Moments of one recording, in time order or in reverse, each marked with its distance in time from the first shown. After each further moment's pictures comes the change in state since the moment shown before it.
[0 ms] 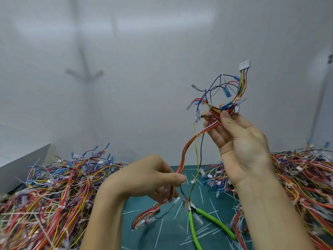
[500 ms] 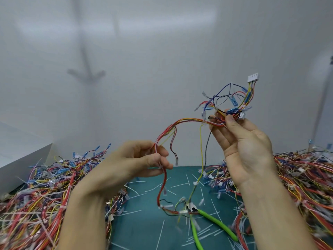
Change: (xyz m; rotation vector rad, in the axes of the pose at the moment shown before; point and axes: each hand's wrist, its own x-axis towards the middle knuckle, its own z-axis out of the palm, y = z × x) left_hand -0.013 -0.020 -0.022 -0.489 0.204 0.327; right_hand 0.002 0.001 -0.006 -0.043 0.075 -0.014
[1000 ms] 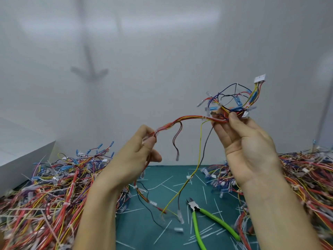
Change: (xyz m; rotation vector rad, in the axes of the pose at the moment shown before) left_hand 0.013 -0.004 0.004 0.369 0.253 0.041; right_hand 0.000 0.002 0.003 0.051 -0.035 0.014
